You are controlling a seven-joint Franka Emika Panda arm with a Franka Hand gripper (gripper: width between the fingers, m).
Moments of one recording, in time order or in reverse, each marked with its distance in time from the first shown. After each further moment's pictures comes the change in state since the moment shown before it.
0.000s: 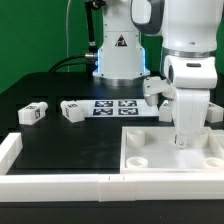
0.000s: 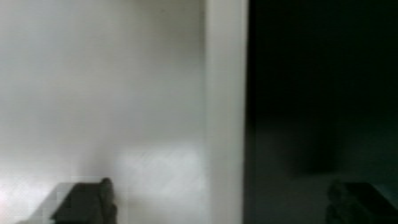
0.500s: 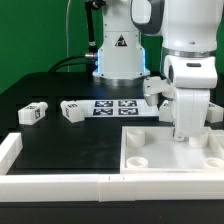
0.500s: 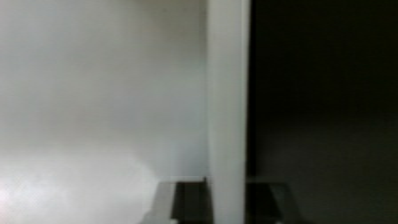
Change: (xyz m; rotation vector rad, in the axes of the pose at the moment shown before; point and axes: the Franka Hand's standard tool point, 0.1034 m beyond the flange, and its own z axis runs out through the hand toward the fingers) arm 0.000 0.000 0.000 -0.001 0.000 0.000
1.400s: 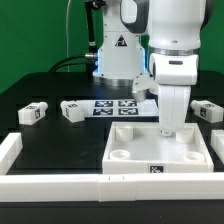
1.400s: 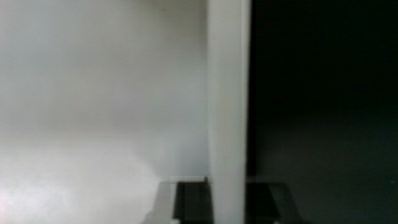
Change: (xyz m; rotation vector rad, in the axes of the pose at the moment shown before) arm -0.020 -0.020 0.002 0.000 0.010 0.043
